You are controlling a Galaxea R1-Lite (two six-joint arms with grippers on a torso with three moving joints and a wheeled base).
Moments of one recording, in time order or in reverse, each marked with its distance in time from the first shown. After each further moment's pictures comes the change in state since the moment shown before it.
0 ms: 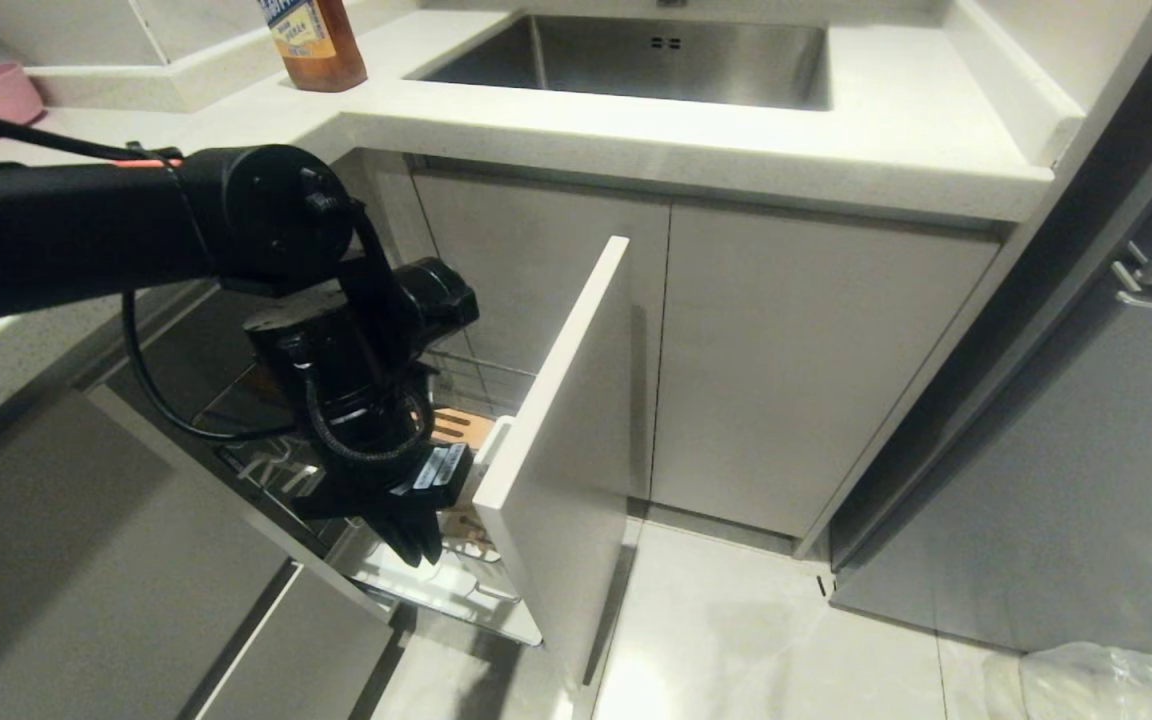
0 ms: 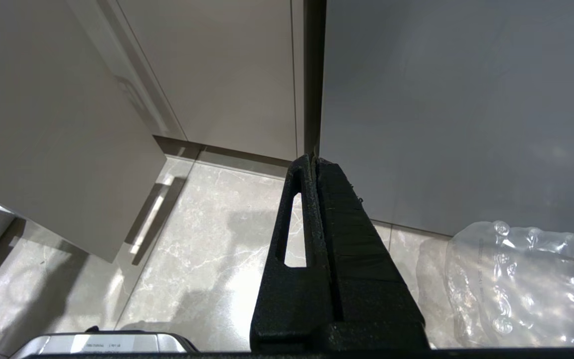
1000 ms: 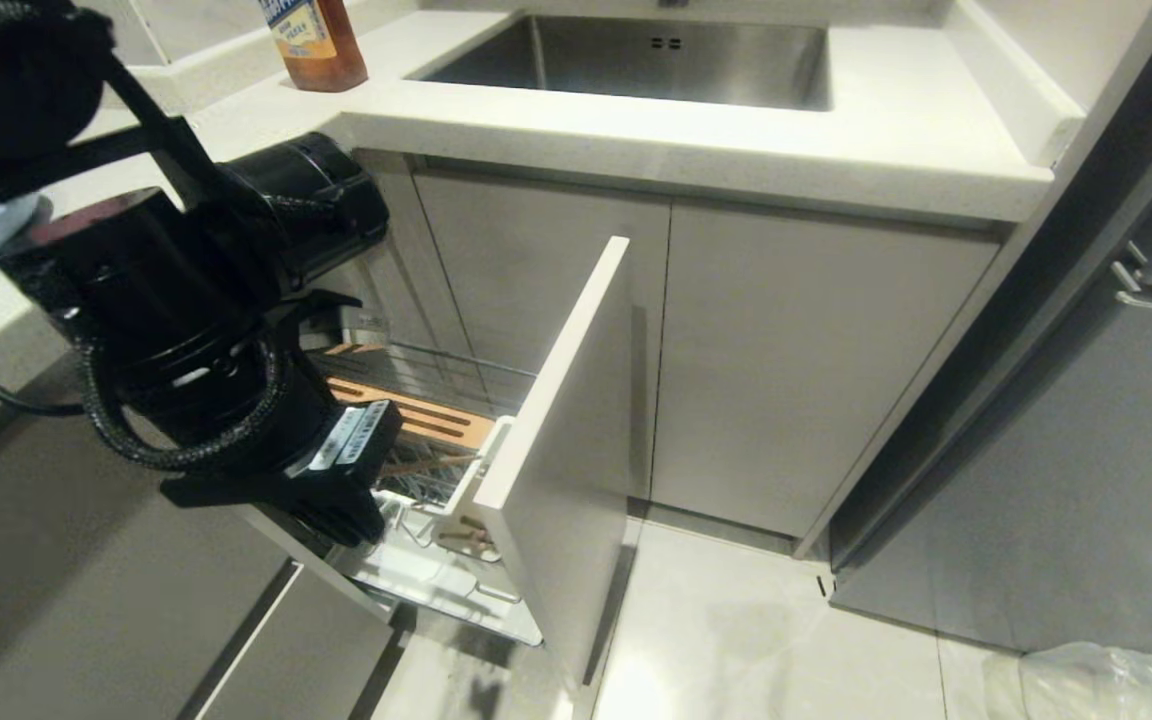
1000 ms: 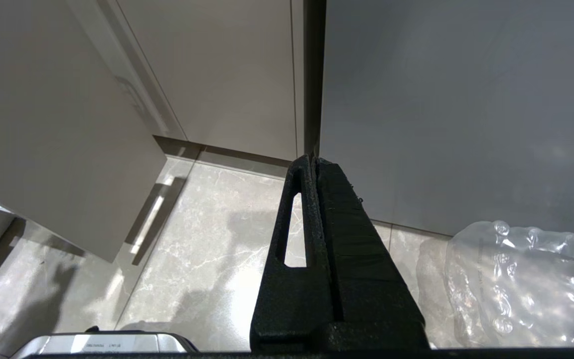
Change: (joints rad) left arm -0.085 -0.229 -0.001 0.047 0.074 -0.060; right arm 0.000 0.000 0.000 0.000 0.000 0.000
